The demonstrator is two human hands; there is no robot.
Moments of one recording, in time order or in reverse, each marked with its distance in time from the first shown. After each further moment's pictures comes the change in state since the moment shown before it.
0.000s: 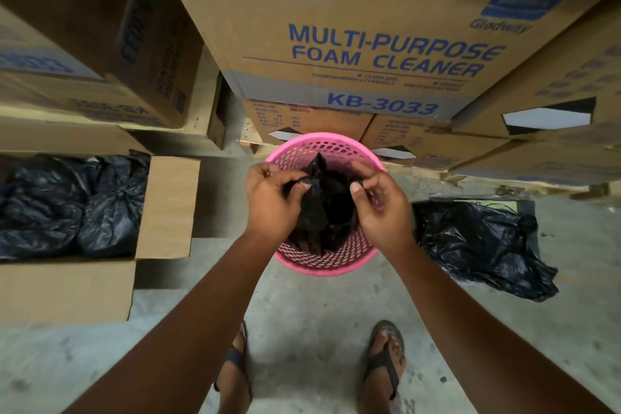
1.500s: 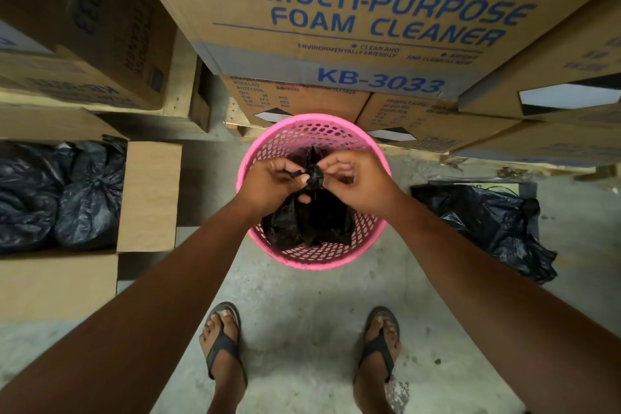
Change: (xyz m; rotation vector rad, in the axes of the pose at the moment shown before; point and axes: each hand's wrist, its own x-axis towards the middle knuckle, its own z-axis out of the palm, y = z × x) left_hand 0.041 -0.025 0.024 -0.456 -0.404 -0.261; right_hand 0.056 0.032 0.010 -0.095 -0.456 0.088
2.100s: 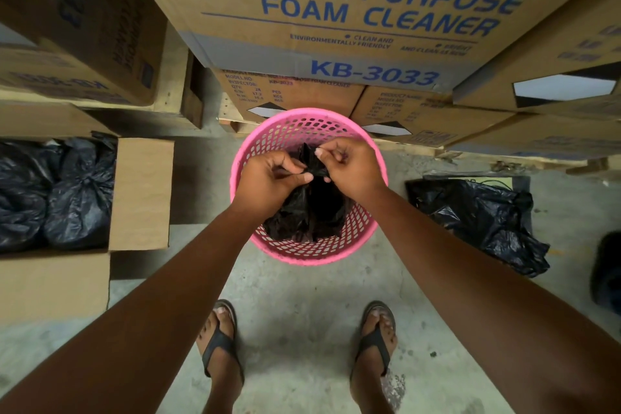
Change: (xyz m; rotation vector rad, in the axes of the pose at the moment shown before) left_hand 0.005 -0.016 0.007 0.182 0.123 0.259; right_hand 0.015 0.003 0.016 0.000 0.313 0.111
